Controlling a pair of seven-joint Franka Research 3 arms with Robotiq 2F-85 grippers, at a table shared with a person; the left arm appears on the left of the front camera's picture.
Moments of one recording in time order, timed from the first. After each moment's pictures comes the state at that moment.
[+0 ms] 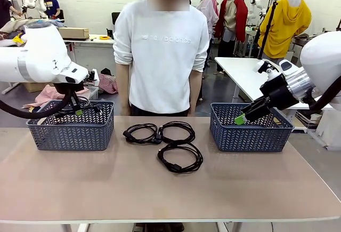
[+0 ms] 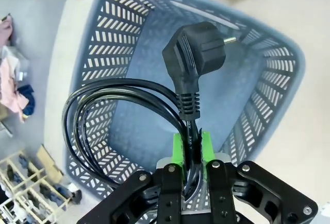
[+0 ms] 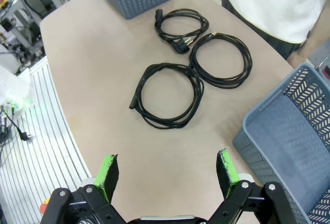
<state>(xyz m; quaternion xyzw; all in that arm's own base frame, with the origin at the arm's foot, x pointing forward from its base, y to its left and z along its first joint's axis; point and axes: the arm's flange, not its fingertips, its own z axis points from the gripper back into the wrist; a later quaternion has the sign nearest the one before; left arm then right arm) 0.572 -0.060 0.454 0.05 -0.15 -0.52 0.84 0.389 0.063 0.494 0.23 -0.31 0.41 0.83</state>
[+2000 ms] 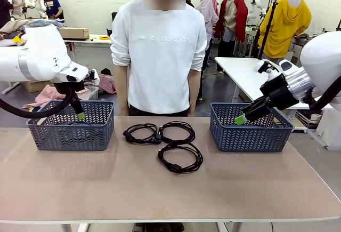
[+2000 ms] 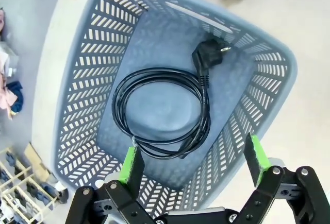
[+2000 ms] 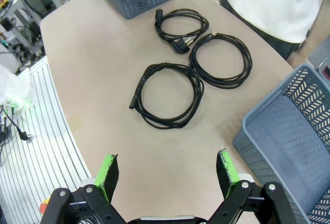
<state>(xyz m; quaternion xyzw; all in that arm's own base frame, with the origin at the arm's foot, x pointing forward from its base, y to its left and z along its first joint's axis) 0.572 -0.061 0.456 0.03 -0.14 -0.50 0.85 0.389 0.063 0.494 0.23 -0.31 0.41 0.83</state>
